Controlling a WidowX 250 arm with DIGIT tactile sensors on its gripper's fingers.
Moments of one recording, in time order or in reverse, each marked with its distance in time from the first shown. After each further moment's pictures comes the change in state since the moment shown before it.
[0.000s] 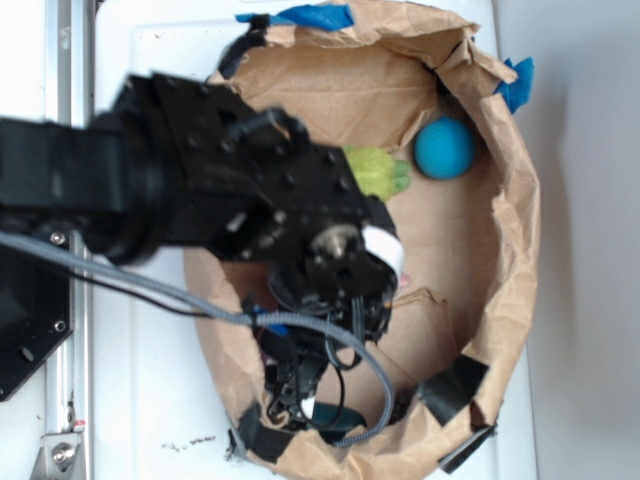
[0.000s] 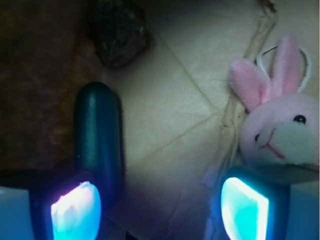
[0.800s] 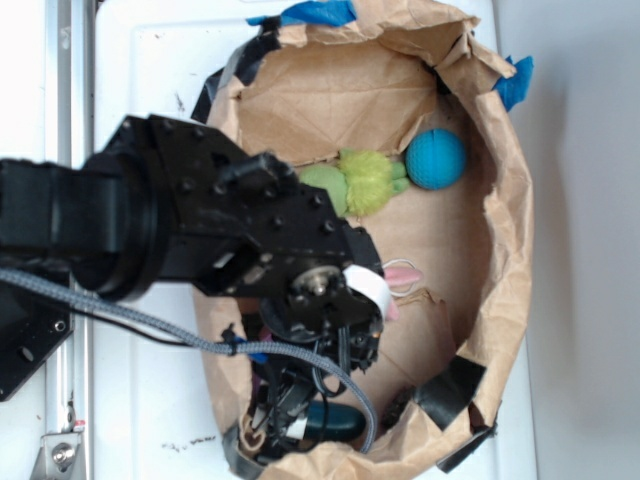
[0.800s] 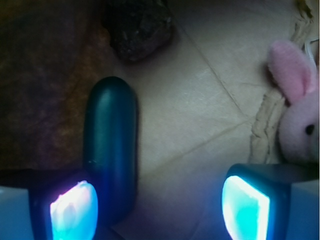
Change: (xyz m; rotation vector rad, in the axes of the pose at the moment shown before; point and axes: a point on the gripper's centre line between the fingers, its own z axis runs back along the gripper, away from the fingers) arm -0.003 -0.022 -0.010 -0.015 -0.011 -0.097
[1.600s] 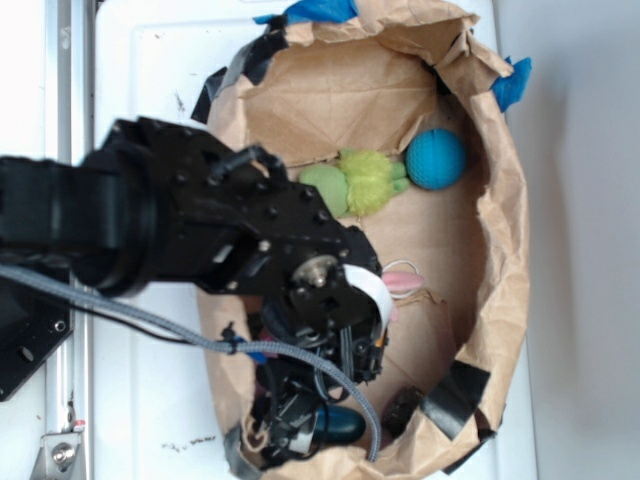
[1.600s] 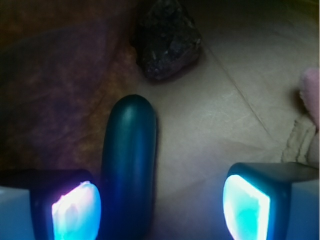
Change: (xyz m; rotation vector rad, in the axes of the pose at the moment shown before) arm 0.007 -0.007 -0.007 -0.073 -0.055 -0.031
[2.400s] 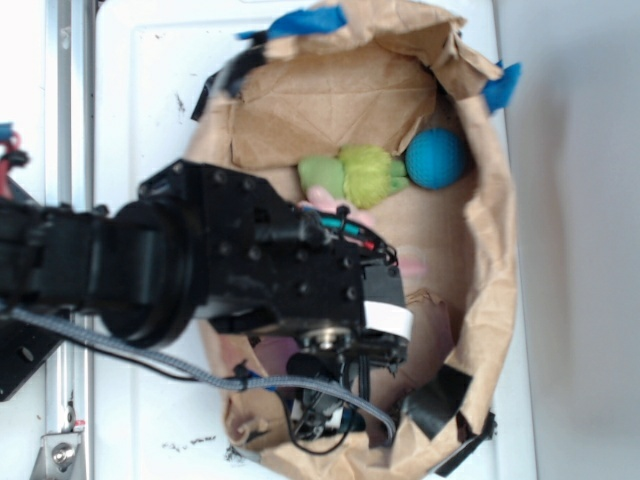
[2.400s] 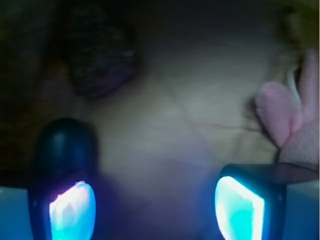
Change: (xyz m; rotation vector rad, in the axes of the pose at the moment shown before) arm 0.008 0.033 0.001 0.325 0.019 0.051
